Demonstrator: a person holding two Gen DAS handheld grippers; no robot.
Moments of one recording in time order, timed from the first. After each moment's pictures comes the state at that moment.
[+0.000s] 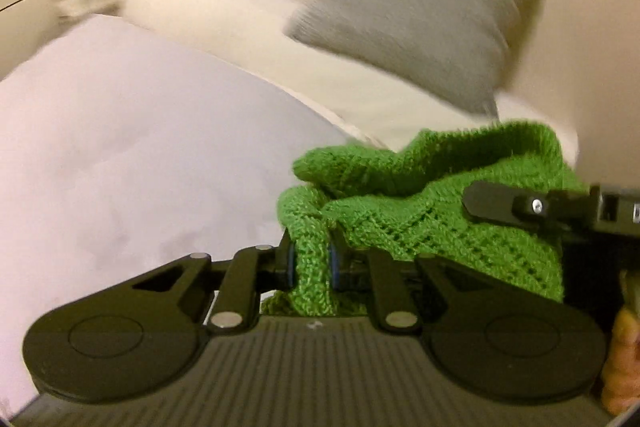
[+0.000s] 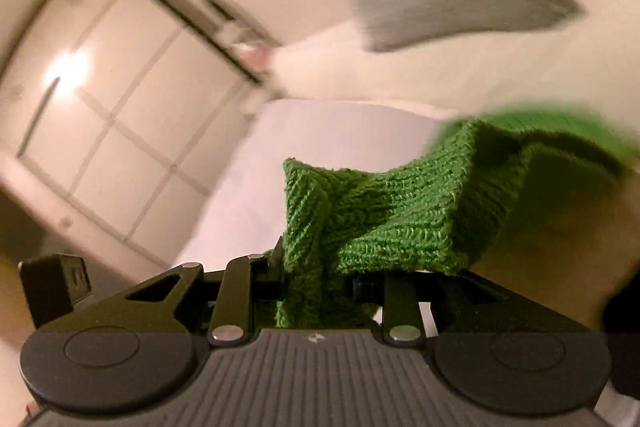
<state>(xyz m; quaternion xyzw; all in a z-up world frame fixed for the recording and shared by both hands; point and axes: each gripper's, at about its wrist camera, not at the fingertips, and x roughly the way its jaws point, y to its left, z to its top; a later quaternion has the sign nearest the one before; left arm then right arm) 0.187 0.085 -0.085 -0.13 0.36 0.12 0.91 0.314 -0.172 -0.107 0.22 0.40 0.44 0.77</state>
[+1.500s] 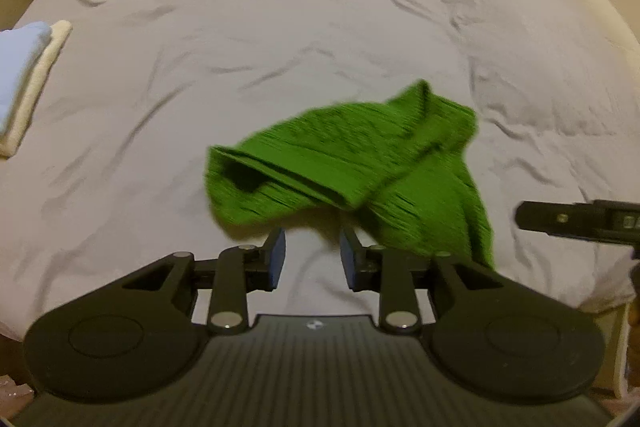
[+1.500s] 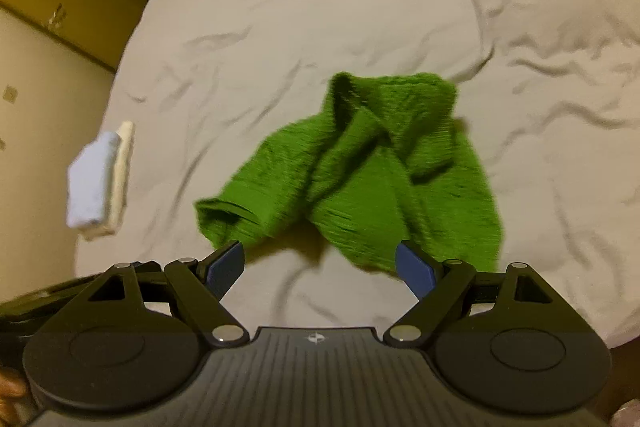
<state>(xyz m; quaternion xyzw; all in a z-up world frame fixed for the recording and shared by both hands) -0.582 0.189 -0.101 -0.36 0.43 0.44 0.70 -0.324 0.115 -0.143 -0.16 0.58 0.53 0.59</state>
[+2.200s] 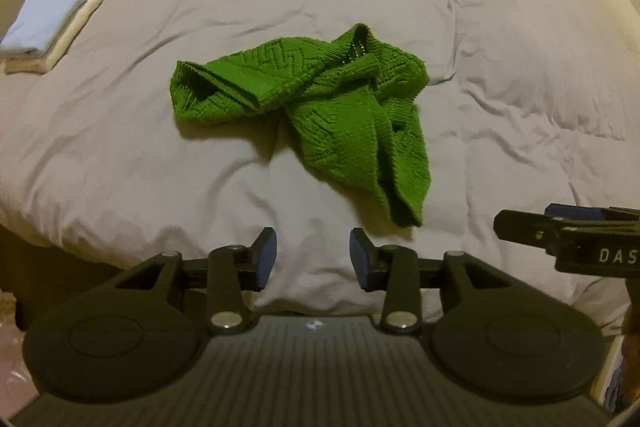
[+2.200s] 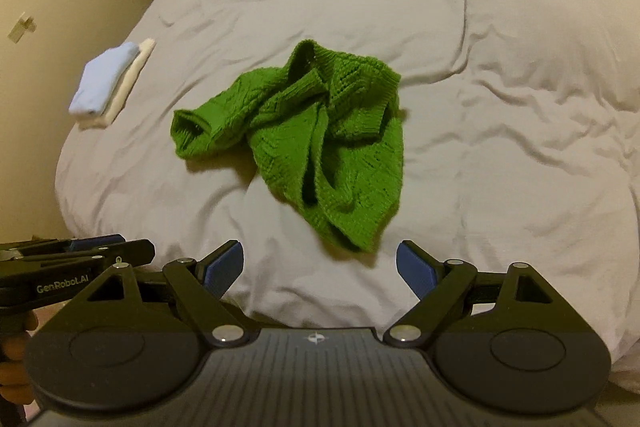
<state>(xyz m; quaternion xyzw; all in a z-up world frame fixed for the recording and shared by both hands) -0.475 0.040 -0.088 -0.38 0.41 0.53 0.64 -0.251 0.017 -0.131 -0.27 0.51 0.62 0.54</state>
